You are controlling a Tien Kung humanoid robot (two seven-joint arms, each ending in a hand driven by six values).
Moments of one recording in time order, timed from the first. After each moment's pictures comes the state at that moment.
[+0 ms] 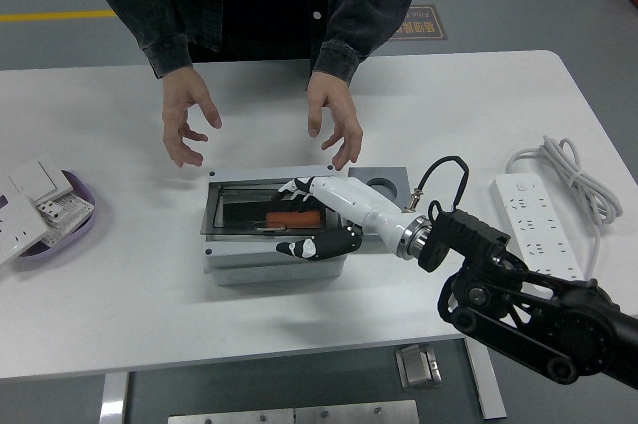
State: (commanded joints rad) left arm 0.09 0.10 -1.18 -0.18 1.23 -0.04 0.33; right arm 0.48 -0.35 0.59 1.54 -1.70 -0.10 -0.13
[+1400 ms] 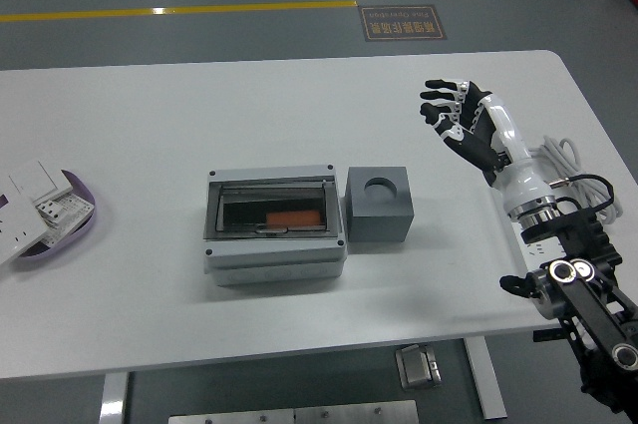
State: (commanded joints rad) left arm 0.09 0.10 -1.23 -0.19 1.29 -0.04 0.36; right arm 0.12 -0.21 1.29 1.48 -1.24 -0.10 0.30
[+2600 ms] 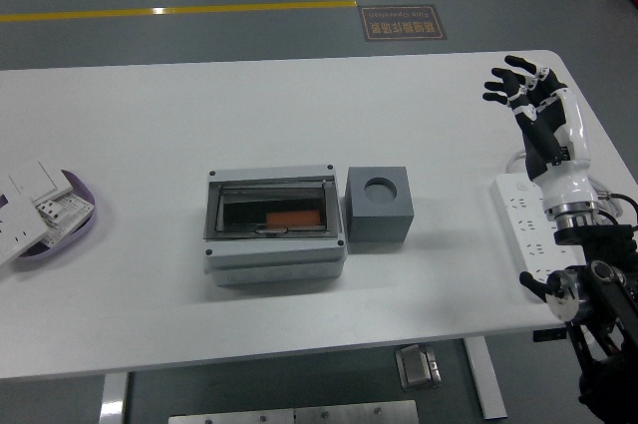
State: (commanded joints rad) left arm 0.10 0.11 -1.28 -0.21 1.36 -0.07 0.39; right arm 0.05 -0.16 1.42 1.49 -1.01 -0.09 0.36
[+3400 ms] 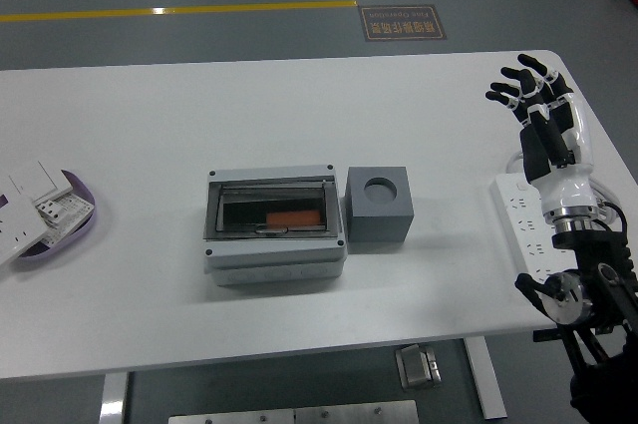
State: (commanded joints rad) left arm 0.09 0.10 -1.27 -0.21 1.33 -0.06 0.38; right arm 0.04 -0.14 1.44 1.50 -0.90 -0.06 0.38
